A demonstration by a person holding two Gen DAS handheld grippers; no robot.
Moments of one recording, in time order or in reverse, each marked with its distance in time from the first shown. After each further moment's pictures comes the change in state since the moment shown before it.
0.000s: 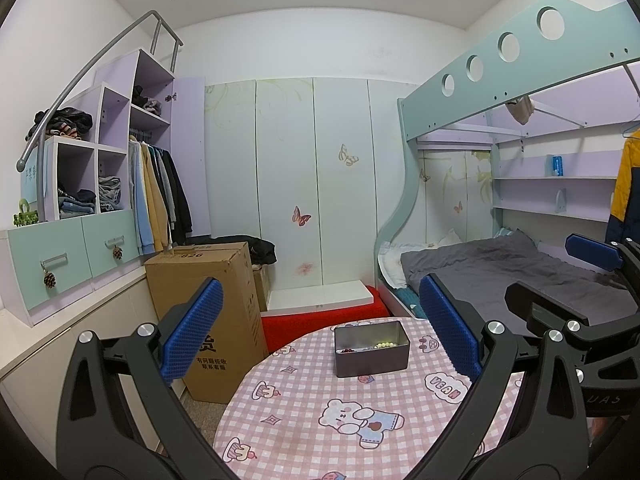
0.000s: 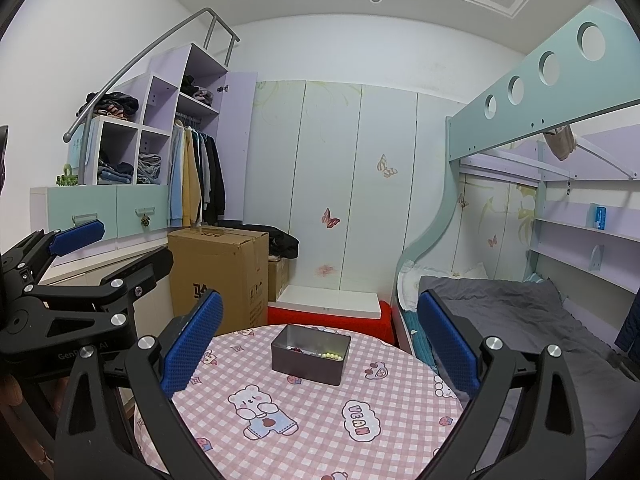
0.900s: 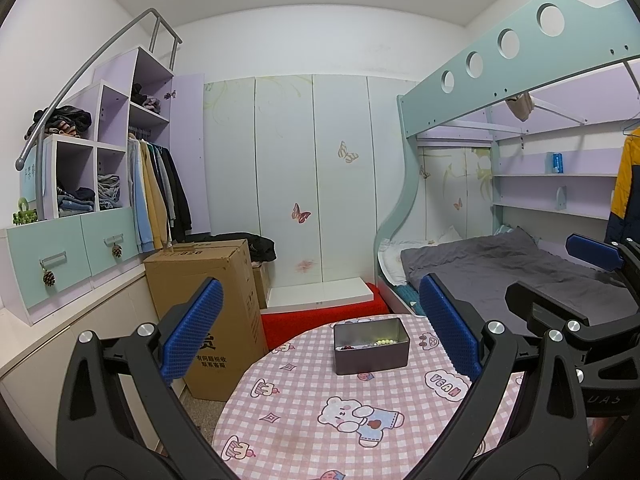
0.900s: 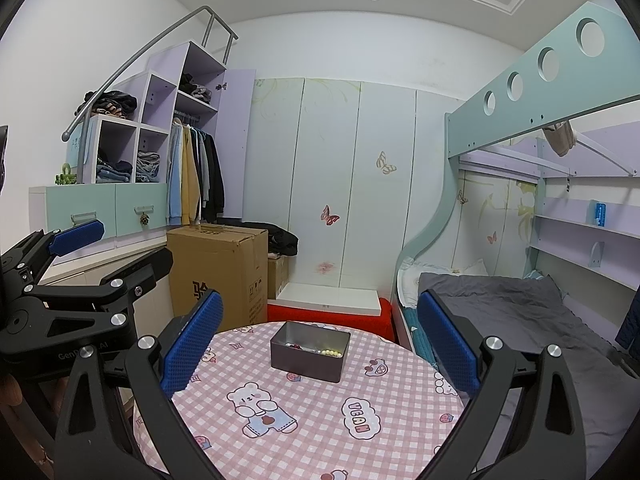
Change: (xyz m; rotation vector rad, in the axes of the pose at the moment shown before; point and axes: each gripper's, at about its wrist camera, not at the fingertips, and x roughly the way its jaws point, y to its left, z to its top) left arm 0.003 0.008 -0.005 0.004 0.012 -0.002; right arm 0.004 -0.002 -0.004 0.002 0.009 -0.001
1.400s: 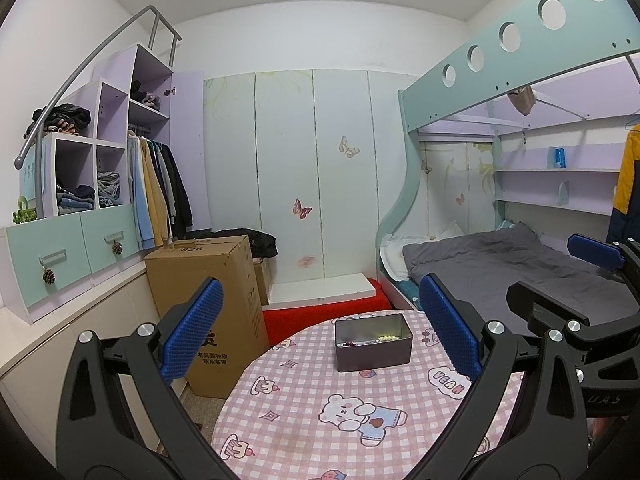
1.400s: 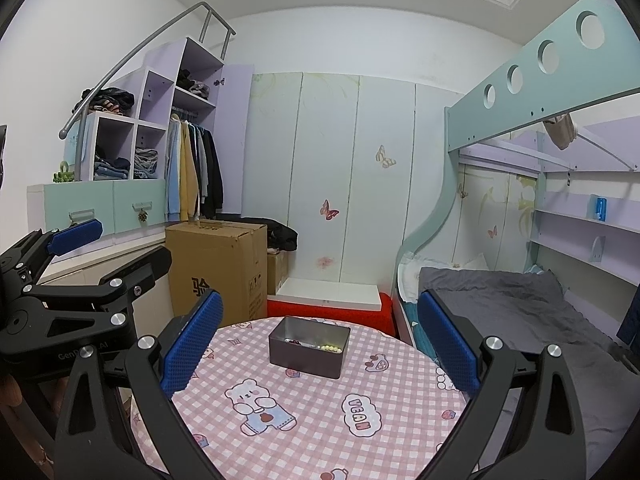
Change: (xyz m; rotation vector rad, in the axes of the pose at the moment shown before) left arm 0.009 0.002 -0.007 0.009 0.016 0.005; right arm 0.009 -0.001 -0.005 0.009 0.022 -0.002
